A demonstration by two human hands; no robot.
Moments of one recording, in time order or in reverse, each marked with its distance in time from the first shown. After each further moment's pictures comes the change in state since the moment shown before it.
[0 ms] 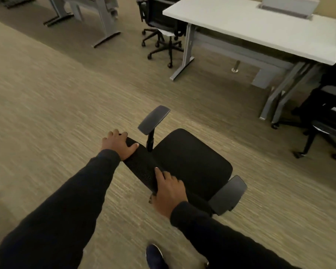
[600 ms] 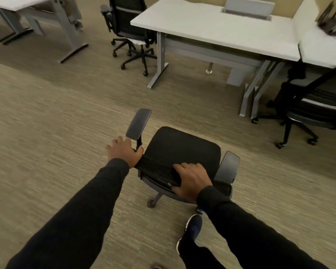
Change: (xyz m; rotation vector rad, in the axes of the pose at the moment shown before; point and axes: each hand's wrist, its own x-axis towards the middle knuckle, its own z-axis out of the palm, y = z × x) left_hand 0.078 0.064 -0.006 0.001 0.105 0.066; right_hand 0.071 0.088 -0.069 -0.248 0.191 -0.004
